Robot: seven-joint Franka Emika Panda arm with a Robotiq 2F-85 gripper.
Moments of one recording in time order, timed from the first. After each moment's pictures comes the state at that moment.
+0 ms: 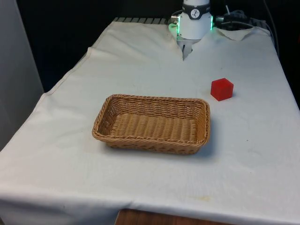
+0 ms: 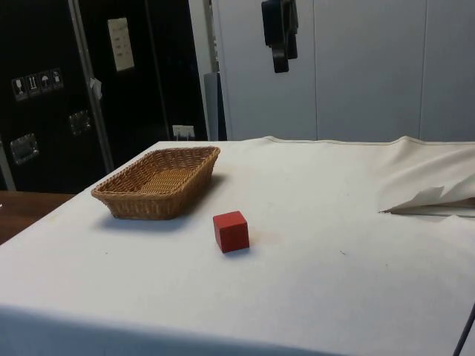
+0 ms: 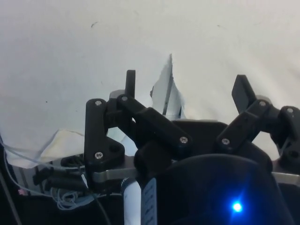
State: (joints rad) arm 0.20 -0.43 -0.10 -2.49 -0.14 2.02 0.11
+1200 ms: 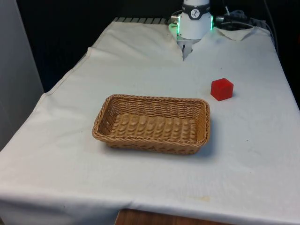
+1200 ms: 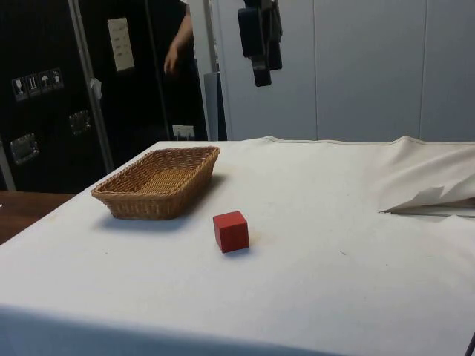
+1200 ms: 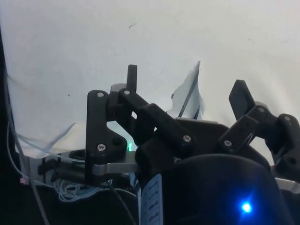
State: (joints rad) arm 0.20 -0.33 0.06 -2.40 -0.06 2.00 0.22
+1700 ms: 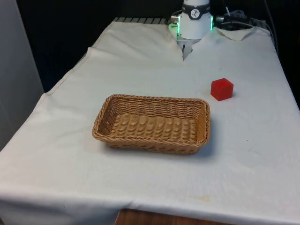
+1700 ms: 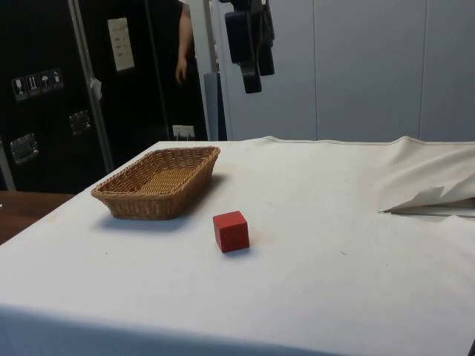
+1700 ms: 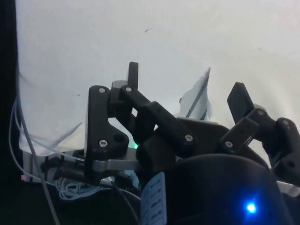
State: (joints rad) arm 0.20 -0.28 0.13 -2.36 -0.03 2.00 0.28
